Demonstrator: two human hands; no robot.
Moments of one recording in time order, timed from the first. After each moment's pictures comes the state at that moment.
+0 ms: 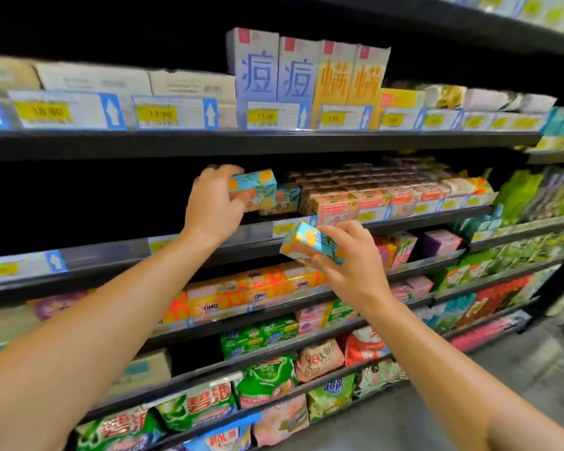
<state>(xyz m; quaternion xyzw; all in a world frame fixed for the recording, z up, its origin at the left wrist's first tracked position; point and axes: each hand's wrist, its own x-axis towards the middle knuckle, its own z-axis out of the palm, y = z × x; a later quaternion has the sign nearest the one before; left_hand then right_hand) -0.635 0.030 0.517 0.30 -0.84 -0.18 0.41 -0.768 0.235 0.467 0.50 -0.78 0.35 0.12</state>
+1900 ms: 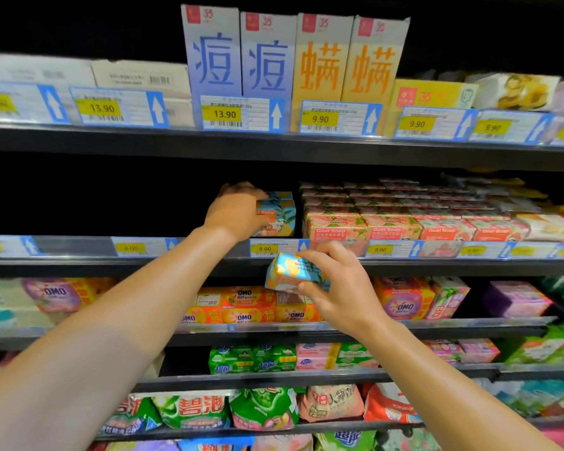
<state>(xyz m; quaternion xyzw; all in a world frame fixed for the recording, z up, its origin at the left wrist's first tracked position) -0.740 0.020 0.502 0.45 -0.87 -0.02 0.19 -0.880 0.198 0.437 0.68 -0.65 0.33 0.04</state>
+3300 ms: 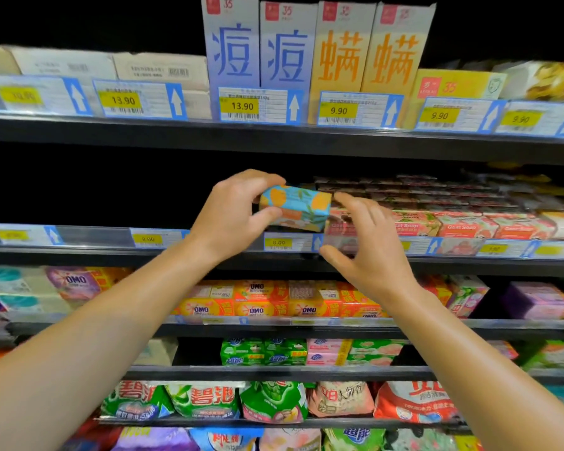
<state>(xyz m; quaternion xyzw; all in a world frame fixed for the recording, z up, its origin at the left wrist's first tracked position) -0.690 0.071 0.515 0.27 -0.88 -0.07 0.39 -0.891 0.189 0.473 0.64 -0.67 0.36 0.11</state>
